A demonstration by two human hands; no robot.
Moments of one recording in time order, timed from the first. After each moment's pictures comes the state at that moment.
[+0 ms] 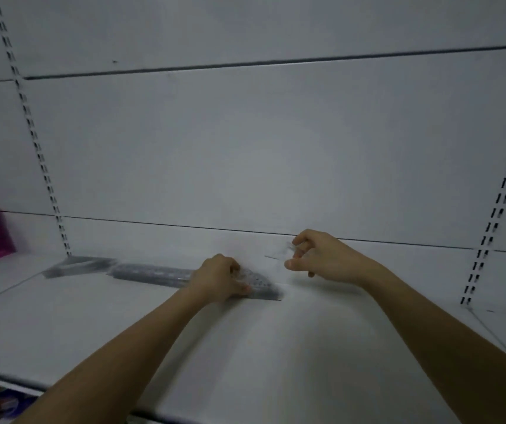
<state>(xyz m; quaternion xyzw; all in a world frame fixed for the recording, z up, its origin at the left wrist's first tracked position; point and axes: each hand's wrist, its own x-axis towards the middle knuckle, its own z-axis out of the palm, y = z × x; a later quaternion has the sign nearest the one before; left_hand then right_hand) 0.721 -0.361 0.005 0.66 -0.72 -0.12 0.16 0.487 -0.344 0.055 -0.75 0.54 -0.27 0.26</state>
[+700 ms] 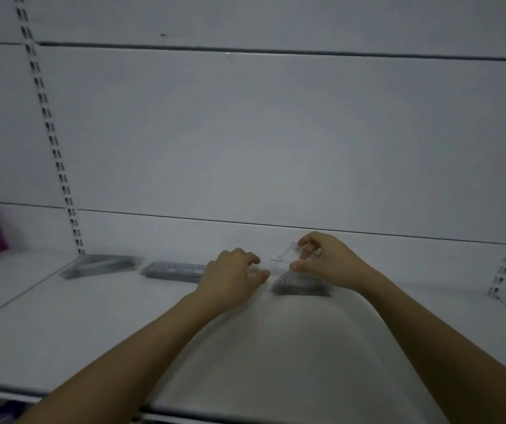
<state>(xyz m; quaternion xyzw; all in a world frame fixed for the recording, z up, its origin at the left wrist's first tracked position) 0.804 -0.359 0.001 0.55 -0.80 -0.06 0.23 0.592 -0.349 0.032 -0.71 0.62 -0.29 0.17</state>
